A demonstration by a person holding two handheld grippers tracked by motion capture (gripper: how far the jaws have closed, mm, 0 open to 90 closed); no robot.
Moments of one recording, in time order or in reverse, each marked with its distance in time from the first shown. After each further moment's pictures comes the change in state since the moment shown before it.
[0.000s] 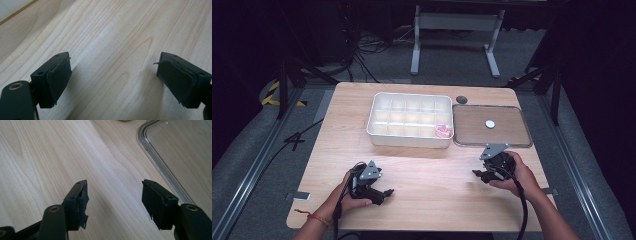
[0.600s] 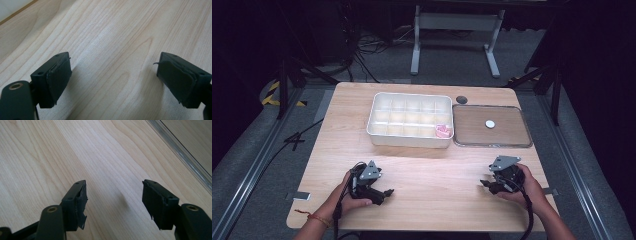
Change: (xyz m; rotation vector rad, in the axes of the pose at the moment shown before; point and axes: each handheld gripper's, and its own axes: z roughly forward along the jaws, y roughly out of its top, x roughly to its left) left arm 0.000 0.000 0.000 0.001 0.001 -0.001; right arm 0.008 -0.044 -0.001 -0.020 -0.025 0.053
